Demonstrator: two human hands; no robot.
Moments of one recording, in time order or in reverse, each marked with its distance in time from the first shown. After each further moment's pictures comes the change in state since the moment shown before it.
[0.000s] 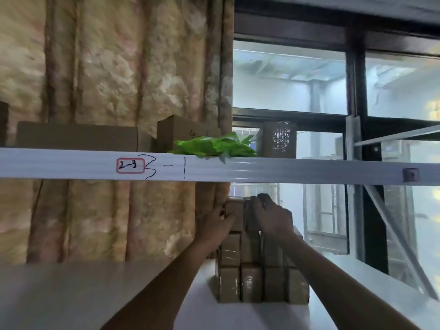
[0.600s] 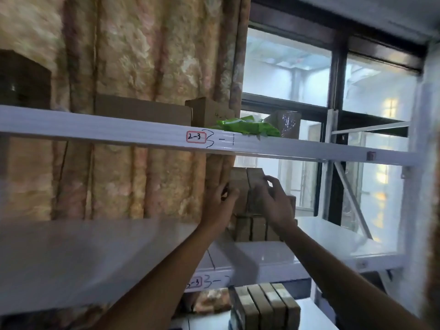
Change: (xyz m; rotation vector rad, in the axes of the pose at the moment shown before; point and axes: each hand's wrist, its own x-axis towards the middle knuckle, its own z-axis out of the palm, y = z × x) left_hand -0.150 0.018 -0.089 -0.376 -0.052 0.159; right_hand -0.175 -0.097 -0.017 0.356 0.140 -0.020
